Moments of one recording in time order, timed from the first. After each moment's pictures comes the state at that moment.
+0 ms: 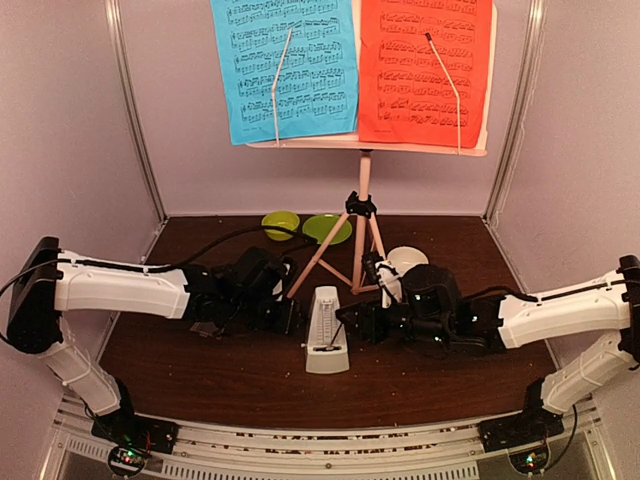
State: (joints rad) left arm -1.00 1.57 0.99 -0.26 -0.13 -0.61; right arm 1.07 1.37 0.72 0.24 0.12 0.54
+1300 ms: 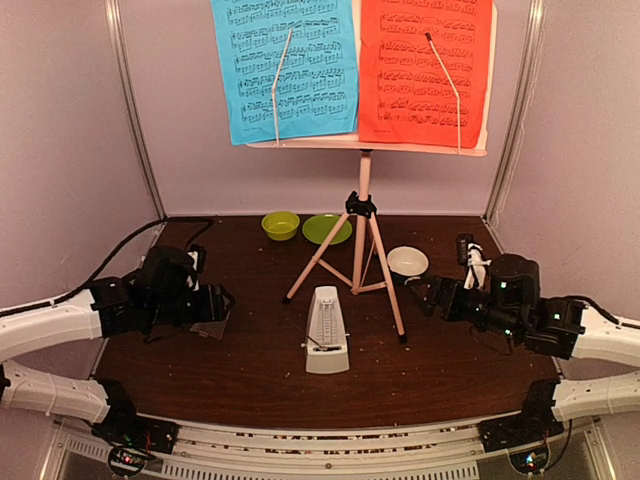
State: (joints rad) left arm -0.78 1.03 0.67 -0.35 -0.22 -0.68; right arm 0.89 0.83 0.54 -0.07 0.24 0.67
